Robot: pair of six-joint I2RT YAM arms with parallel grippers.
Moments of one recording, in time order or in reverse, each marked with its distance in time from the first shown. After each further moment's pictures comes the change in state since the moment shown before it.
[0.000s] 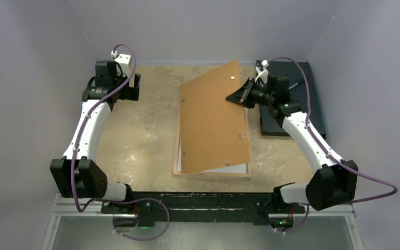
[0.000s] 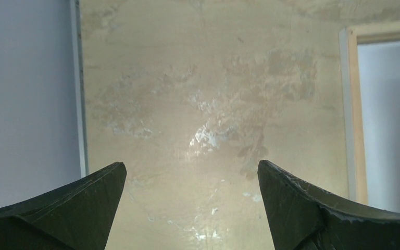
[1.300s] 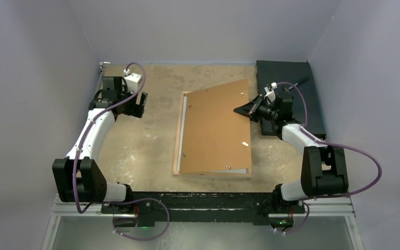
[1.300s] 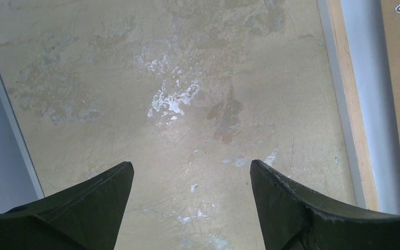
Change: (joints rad) left arm 0.000 -0.046 -0.244 0.028 0.167 0.111; right arm -0.209 0.092 -0.444 0.548 -0.225 0.243
